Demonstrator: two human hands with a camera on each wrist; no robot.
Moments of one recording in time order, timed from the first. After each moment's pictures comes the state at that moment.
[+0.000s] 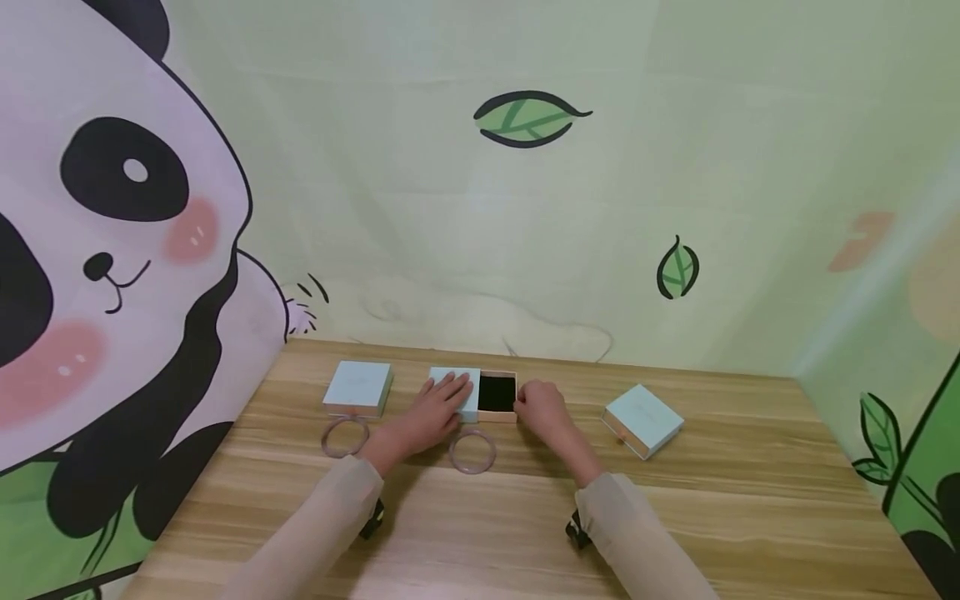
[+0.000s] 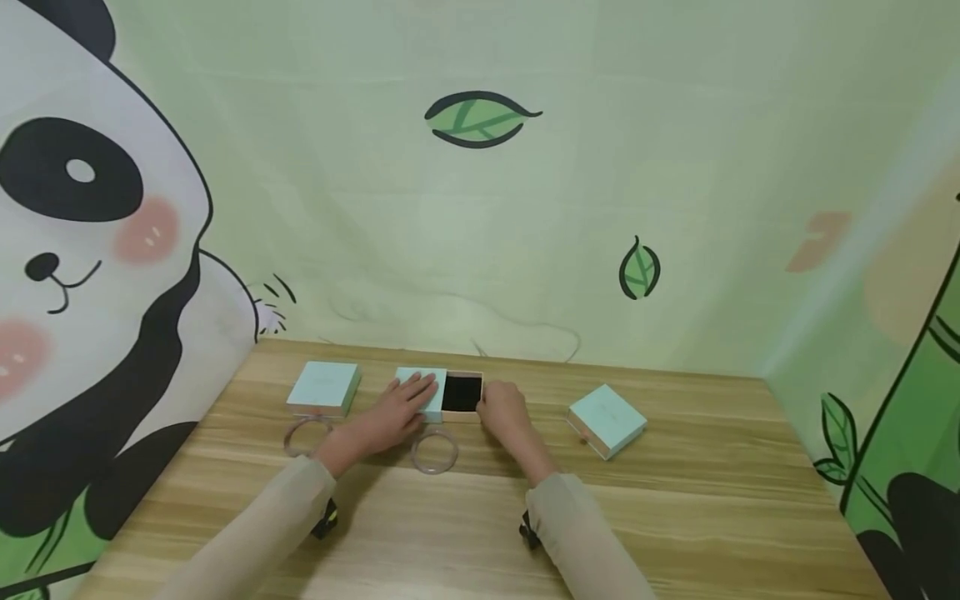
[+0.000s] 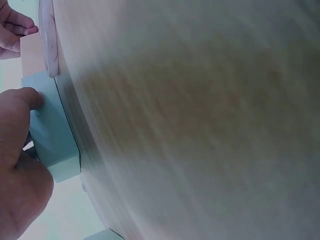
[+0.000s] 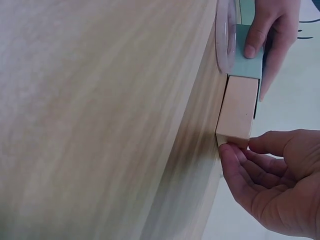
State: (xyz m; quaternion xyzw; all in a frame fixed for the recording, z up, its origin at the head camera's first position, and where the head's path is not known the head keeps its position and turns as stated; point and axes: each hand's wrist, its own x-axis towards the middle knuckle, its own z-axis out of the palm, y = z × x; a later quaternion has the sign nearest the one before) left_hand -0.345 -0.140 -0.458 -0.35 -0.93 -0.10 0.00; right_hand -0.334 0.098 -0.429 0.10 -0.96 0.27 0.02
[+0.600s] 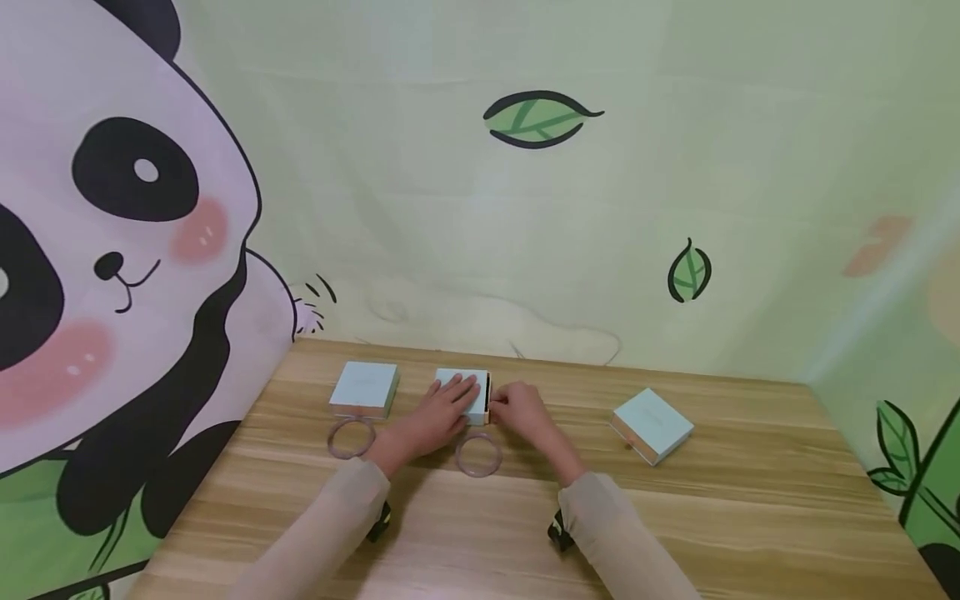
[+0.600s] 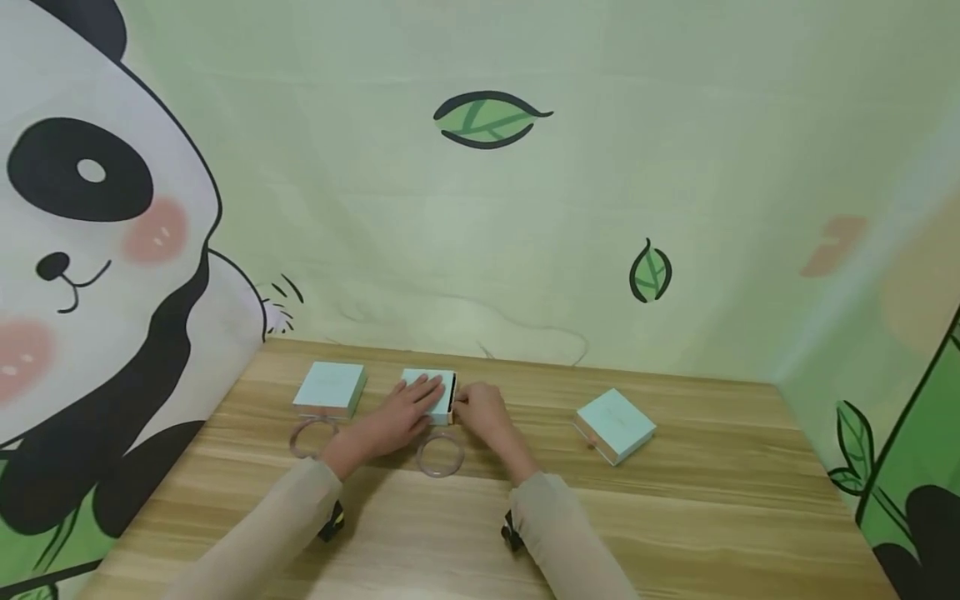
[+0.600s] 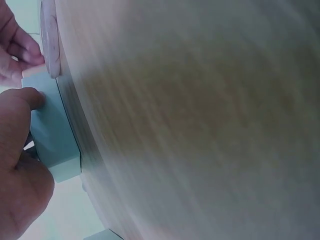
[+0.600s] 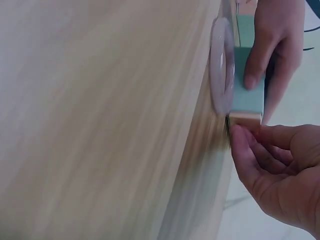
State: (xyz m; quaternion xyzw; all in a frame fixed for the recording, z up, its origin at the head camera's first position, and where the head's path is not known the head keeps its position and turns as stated) left_hand -0.343 -0.142 -0.455 -0.36 -0.93 -0.09 0.00; right_hand -0.342 0.063 -0.436 0.17 -0.92 0.35 0.01
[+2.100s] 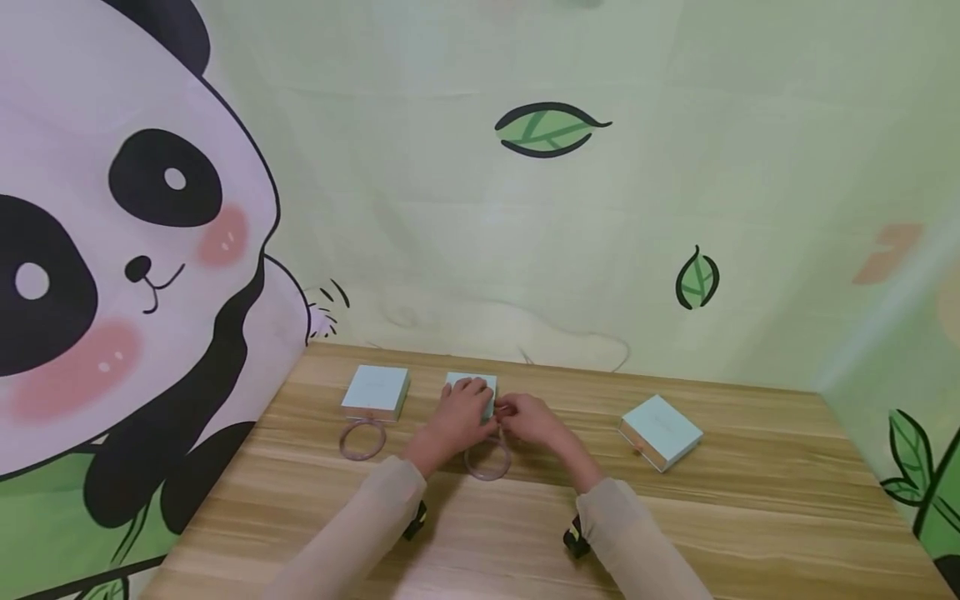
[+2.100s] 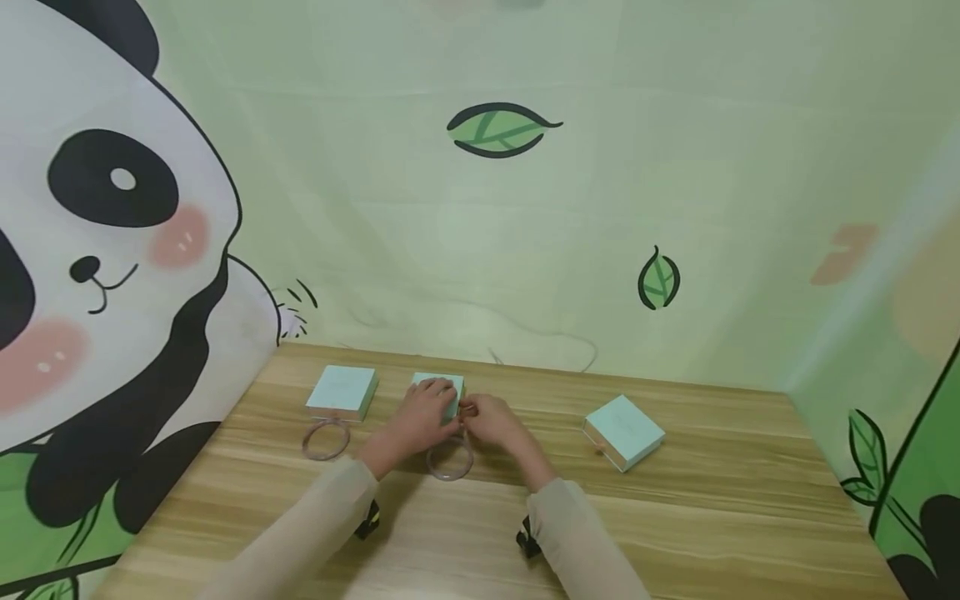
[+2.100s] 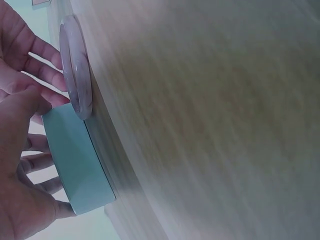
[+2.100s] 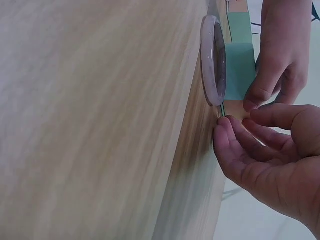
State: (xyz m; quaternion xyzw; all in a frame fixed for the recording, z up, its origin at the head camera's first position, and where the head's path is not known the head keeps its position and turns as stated) left_hand -0.339 -0.102 -0.442 -0.23 -0.97 -0.09 0.04; right_hand -0.330 0.069 -0.426 0.17 -0.88 0.43 -0.13
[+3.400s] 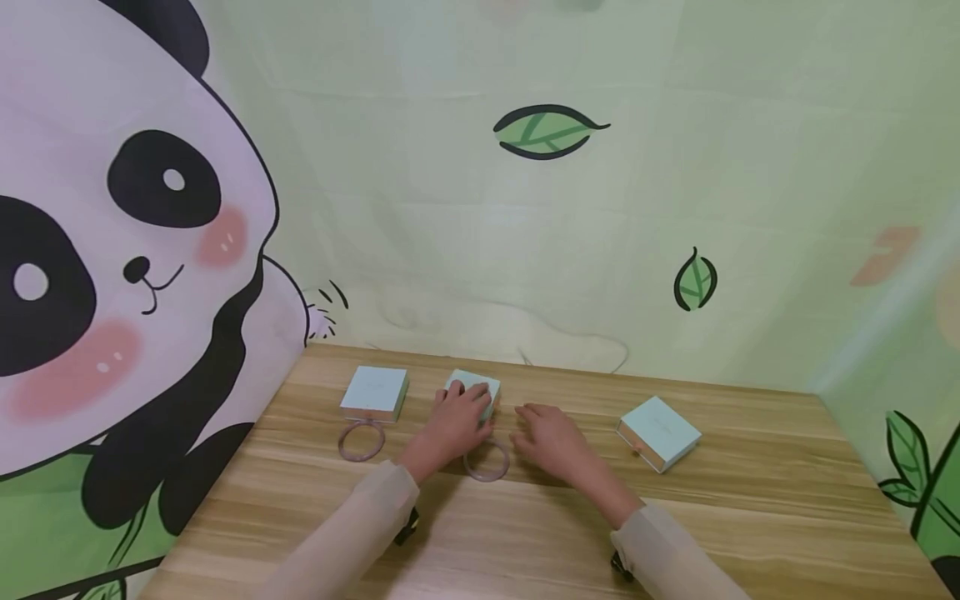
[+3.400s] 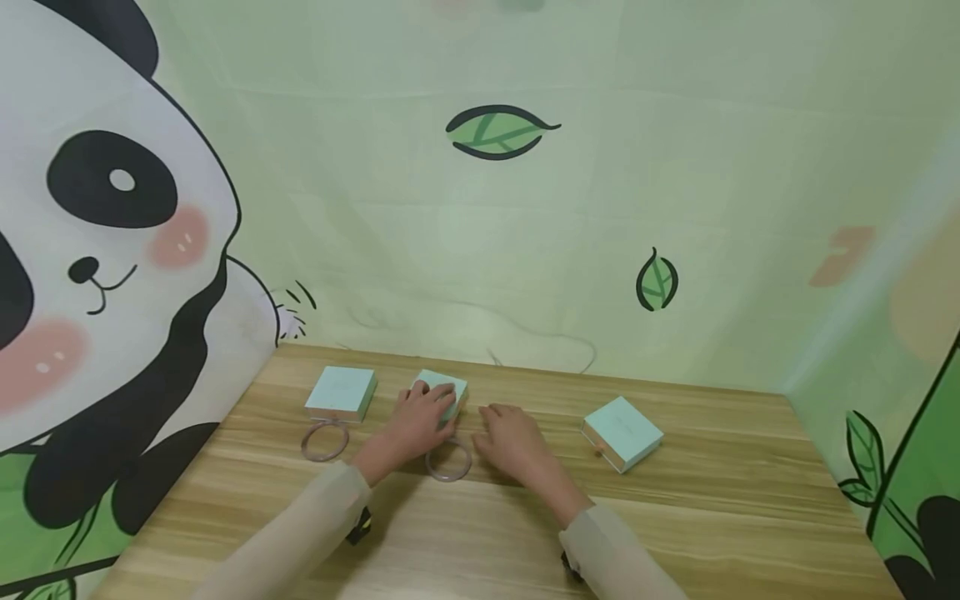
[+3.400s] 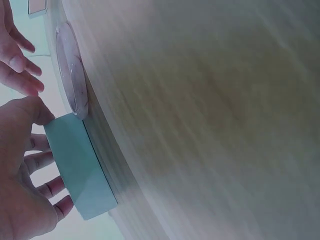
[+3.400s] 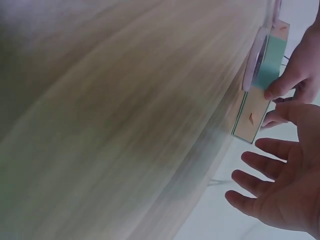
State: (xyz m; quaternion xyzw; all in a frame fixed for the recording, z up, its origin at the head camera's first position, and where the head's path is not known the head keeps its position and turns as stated) left_hand -0.334 -0.106 -0.450 -0.24 -0.97 -0.04 0.07; right_hand -0.300 0.098 -0.435 0.24 -0.96 0.16 0.04
